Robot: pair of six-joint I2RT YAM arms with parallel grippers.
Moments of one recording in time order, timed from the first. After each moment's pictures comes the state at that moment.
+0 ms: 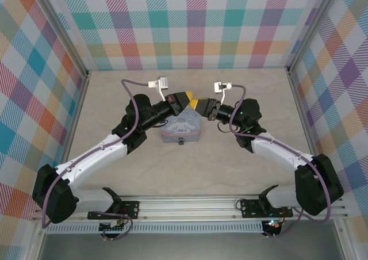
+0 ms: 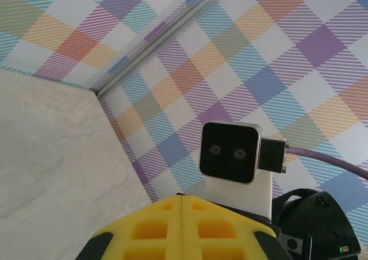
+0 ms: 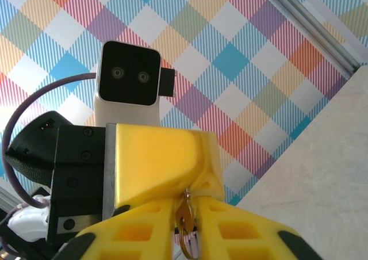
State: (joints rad) left arm -0.69 1.26 0.97 0.34 0.25 -0.89; right arm 0.54 1.32 0.77 0.82 -0.72 1.02
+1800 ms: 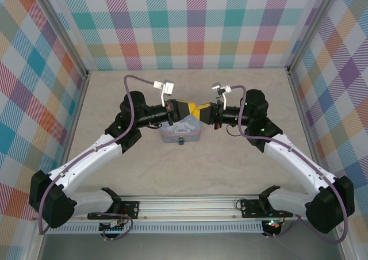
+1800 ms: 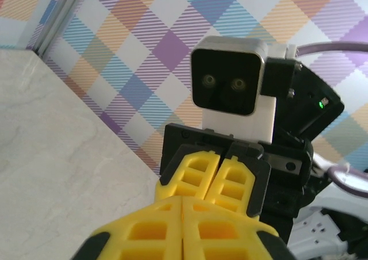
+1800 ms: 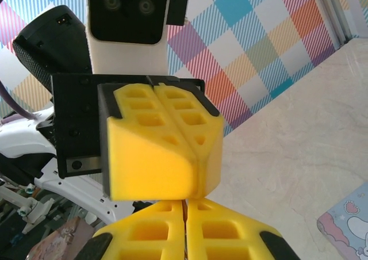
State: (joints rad) left arm -0.65 1.21 1.00 0.21 0.62 -0.70; right arm 0.53 1.15 0.93 0.18 -0.88 0.57
